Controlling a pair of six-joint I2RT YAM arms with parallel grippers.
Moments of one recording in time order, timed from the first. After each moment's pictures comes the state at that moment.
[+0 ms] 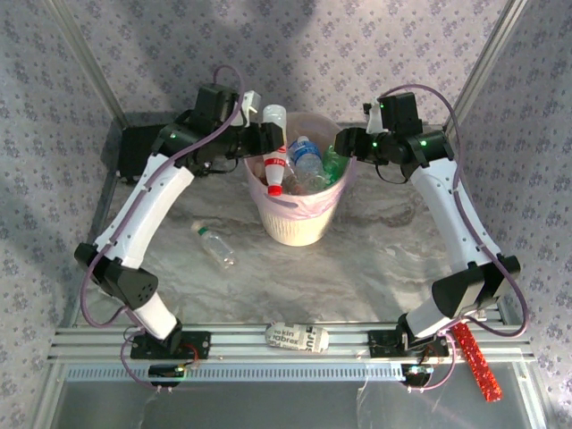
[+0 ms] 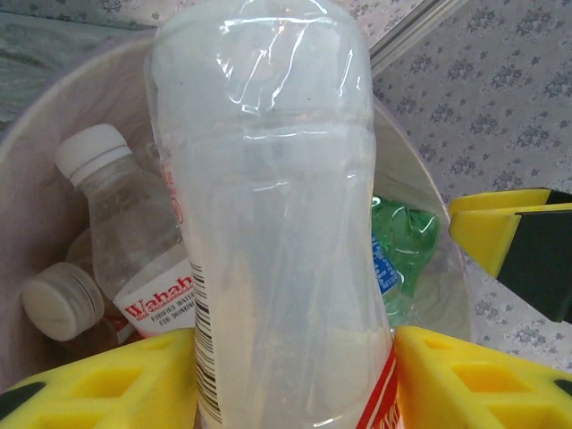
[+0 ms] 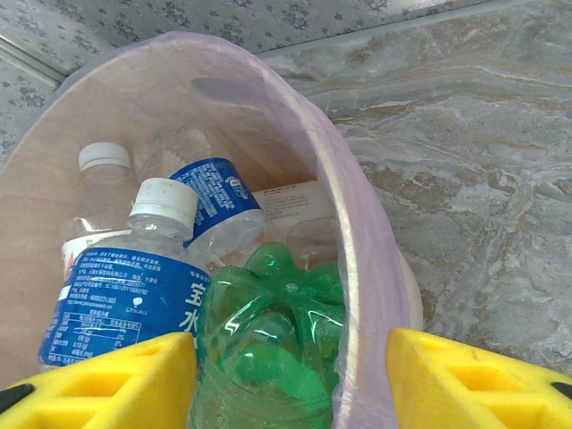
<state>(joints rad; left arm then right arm) -0.56 1.65 1.98 -0.92 0.26 -0.56 0.29 1.54 1.75 -0.93 -0.25 0.40</state>
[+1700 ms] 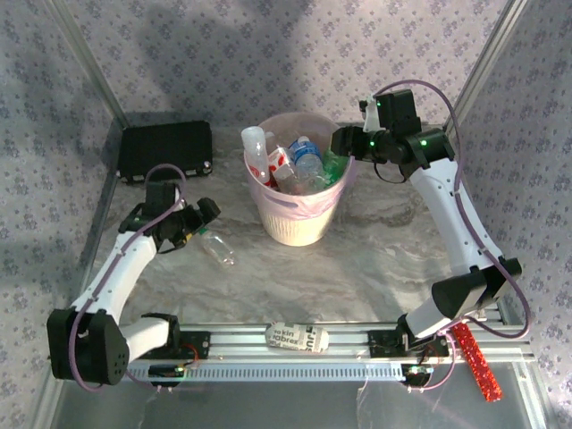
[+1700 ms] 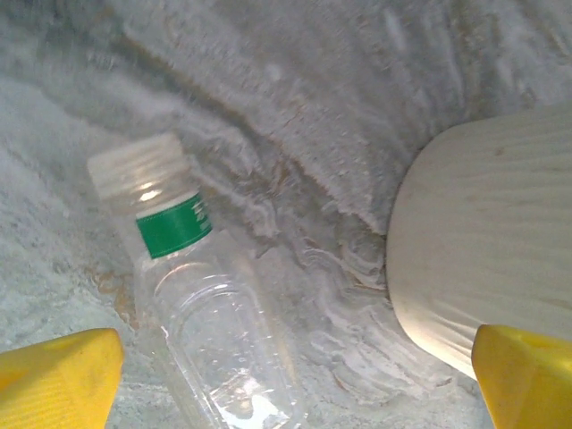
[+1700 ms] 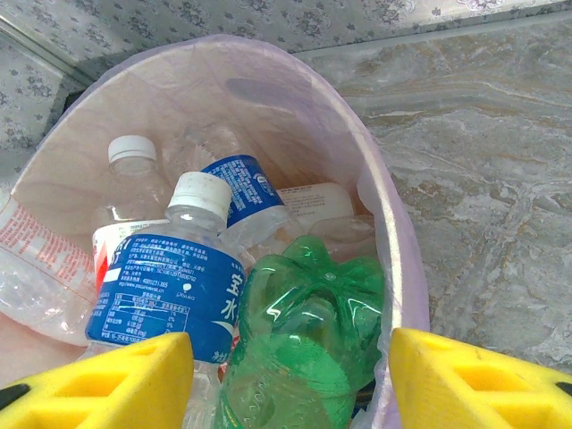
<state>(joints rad) -0.14 1.13 0.80 -0.61 0.24 -0.75 0.33 1.53 1.81 -0.97 -0.22 0.37</state>
